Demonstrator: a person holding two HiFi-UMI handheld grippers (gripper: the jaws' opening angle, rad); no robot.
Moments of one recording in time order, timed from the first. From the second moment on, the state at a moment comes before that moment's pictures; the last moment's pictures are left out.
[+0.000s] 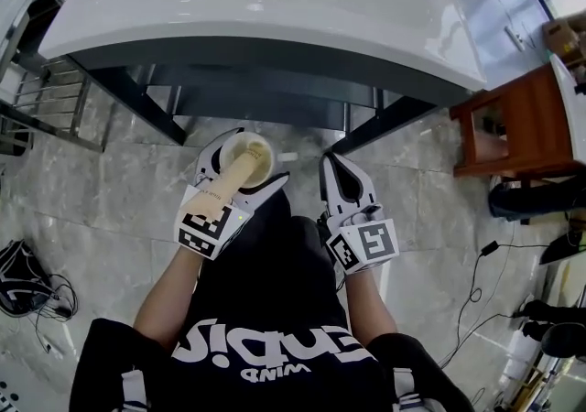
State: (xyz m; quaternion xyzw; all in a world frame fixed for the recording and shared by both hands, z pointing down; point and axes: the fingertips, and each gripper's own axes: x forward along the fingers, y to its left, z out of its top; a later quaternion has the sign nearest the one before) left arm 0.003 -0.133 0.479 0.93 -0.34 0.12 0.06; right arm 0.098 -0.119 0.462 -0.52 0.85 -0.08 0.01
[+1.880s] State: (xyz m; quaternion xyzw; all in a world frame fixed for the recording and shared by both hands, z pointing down) left arm 0.026 -0.234 0.584 0.92 -0.36 0.15 0.04; right arm 0.098 -0.168 0.522 -0.52 0.85 -0.04 0.04
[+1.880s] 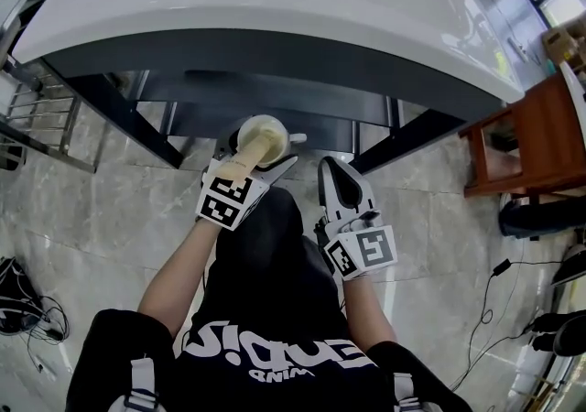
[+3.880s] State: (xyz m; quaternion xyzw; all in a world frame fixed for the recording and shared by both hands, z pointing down) left arm 0.062 -0.361 0.604 0.87 -0.47 0.11 0.04; right arm 0.112 -0.173 0.539 -0.53 0.85 -0.04 0.02
